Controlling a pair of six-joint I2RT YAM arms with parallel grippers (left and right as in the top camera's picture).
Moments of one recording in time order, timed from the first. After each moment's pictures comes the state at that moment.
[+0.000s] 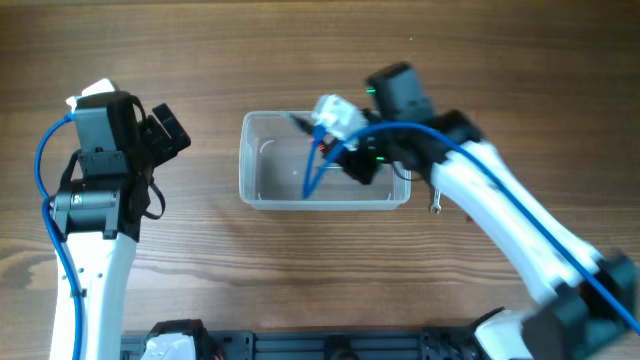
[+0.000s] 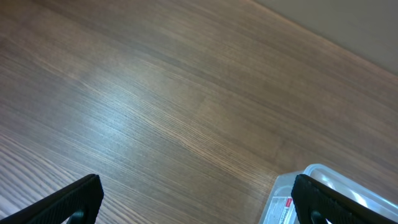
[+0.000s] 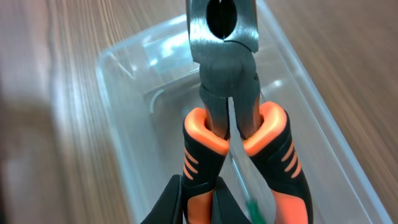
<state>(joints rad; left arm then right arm) 0.04 1.15 1.11 -0.76 -0.22 -0.41 0.53 1.64 1.32 -0.70 -0.44 -0.54</state>
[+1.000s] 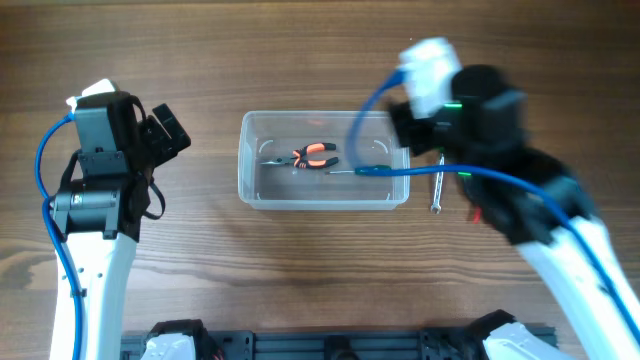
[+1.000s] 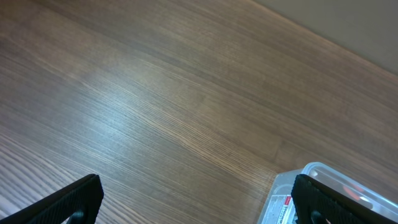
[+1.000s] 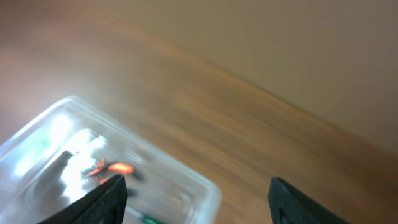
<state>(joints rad) 0.04 1.15 1.11 -0.76 -0.22 -0.41 0.43 1.20 1.33 -0.68 0.13 -0.09</state>
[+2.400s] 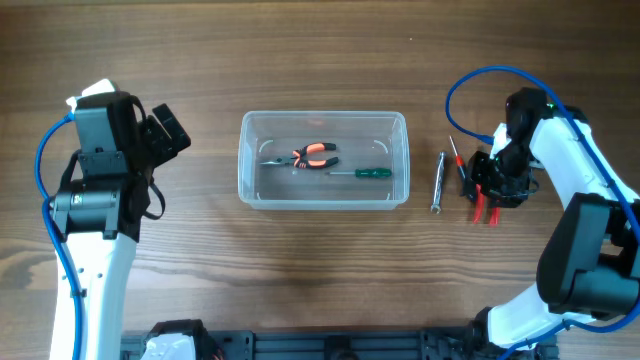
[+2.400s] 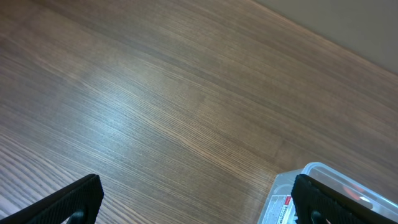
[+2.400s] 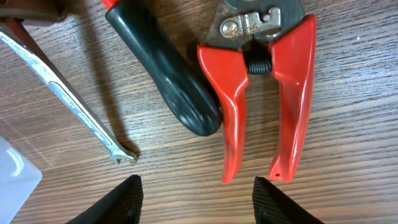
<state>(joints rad) 0.04 1.15 1.11 -0.76 -0.22 -0.41 -0.16 1.79 1.17 -1.11 -0.10 0.17</state>
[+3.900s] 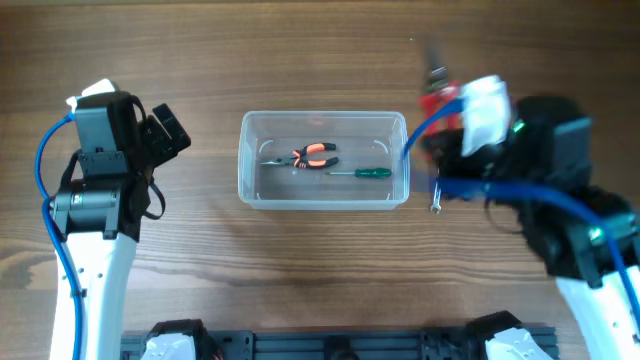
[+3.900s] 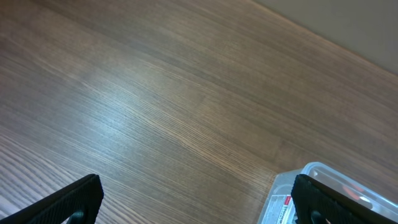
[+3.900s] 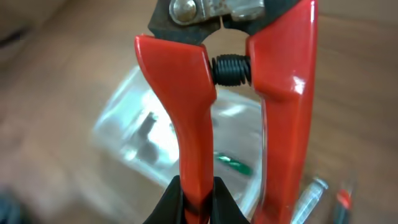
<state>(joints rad) 0.04 1.15 1.11 -0.76 -0.22 -0.41 0.32 1.07 1.29 -0.93 -0.29 0.00</state>
